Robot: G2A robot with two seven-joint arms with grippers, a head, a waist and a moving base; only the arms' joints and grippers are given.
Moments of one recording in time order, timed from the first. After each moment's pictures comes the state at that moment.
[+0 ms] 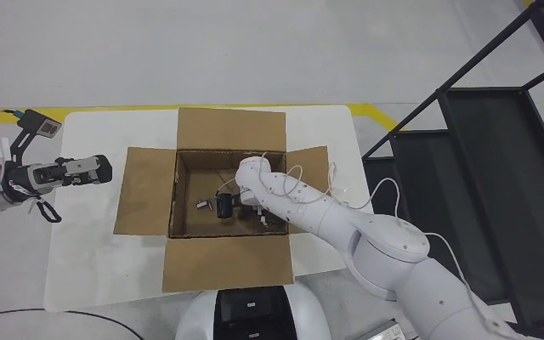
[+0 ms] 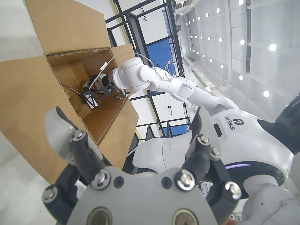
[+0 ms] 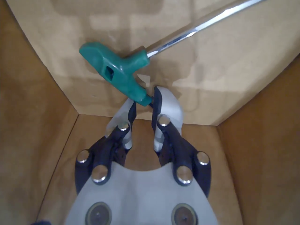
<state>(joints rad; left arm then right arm) 1.07 -0.83 -1.63 -1.37 -0.54 -0.28 -1.54 -0.50 -1.61 0.26 -0.76 -1.08 -0.65 1.11</state>
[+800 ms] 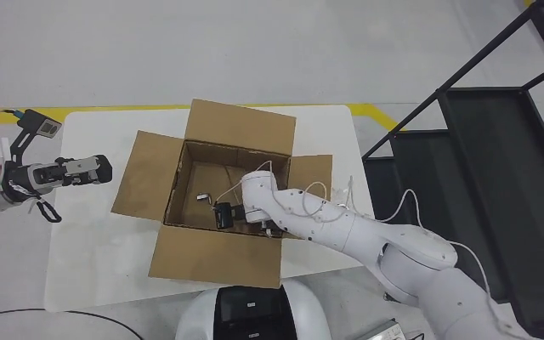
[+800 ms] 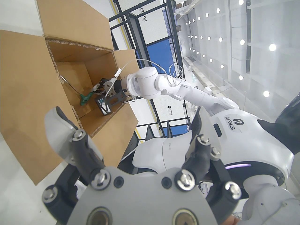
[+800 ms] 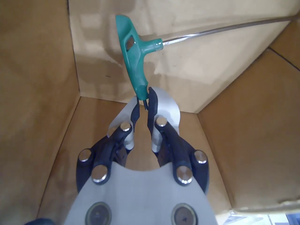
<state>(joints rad) 1.07 -0.83 -1.63 -1.37 -0.54 -0.28 -1.54 -0.61 -1.40 0.31 -1.27 -1.15 -0.55 1.27</state>
